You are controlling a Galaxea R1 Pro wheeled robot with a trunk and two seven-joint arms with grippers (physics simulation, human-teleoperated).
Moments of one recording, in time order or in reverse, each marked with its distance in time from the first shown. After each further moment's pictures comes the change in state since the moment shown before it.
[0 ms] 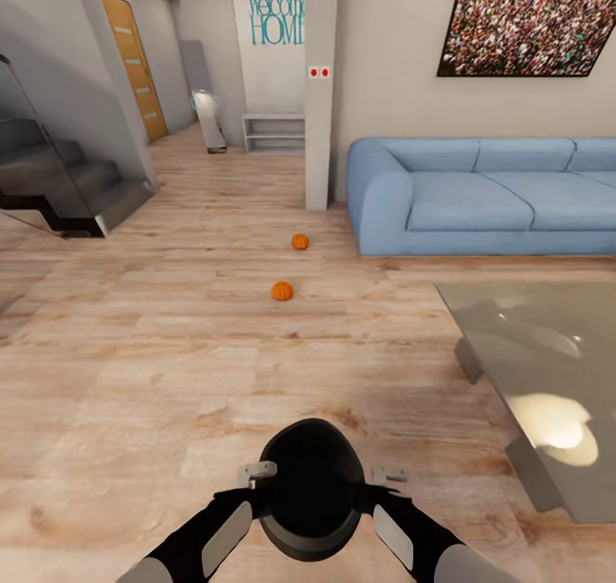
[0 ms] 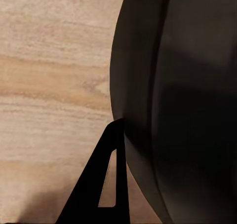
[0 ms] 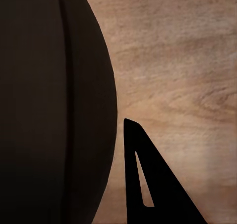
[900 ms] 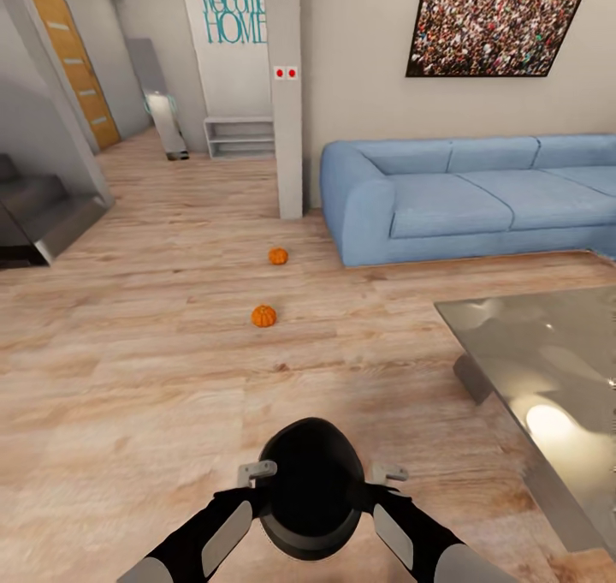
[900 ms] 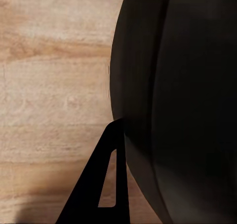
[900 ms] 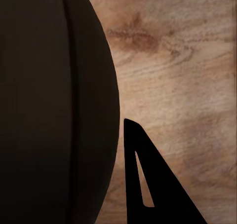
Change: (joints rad) left arm 0.000 0.000 0.001 -0.002 0.002 -0.003 0.000; right arm 0.000 -0.001 0.000 -0.007 0.002 0.000 0.001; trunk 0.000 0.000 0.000
